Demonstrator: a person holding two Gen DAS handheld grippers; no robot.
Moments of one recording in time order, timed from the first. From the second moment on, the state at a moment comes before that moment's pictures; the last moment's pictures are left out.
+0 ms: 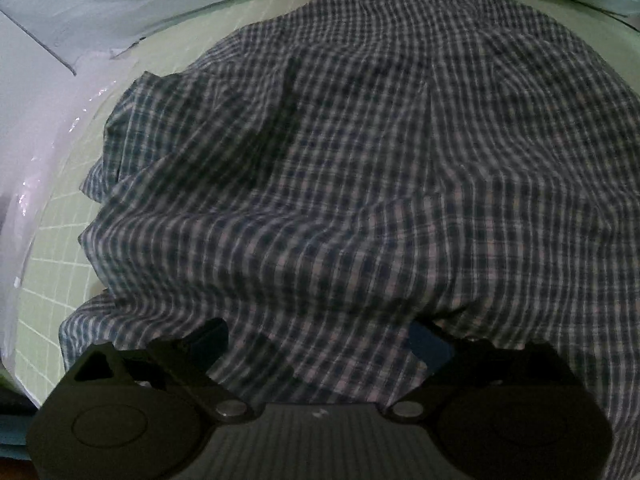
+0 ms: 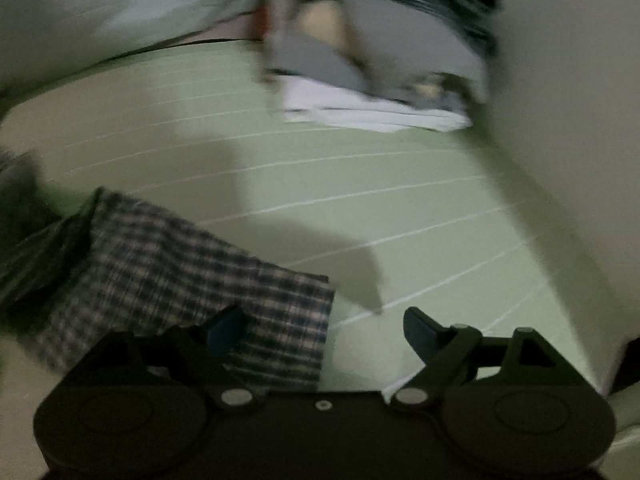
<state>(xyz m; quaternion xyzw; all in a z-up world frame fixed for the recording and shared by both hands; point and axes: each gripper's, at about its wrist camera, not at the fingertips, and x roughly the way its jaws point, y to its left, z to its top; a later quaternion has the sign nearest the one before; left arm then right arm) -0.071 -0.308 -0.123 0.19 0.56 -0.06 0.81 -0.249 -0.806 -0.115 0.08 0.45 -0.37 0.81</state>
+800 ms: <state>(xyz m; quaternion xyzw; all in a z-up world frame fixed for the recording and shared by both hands) -0.044 -0.285 -0.132 0.10 0.60 -0.05 0.79 -0.282 -0.880 -0.107 0.38 0.31 -0.43 0.76</state>
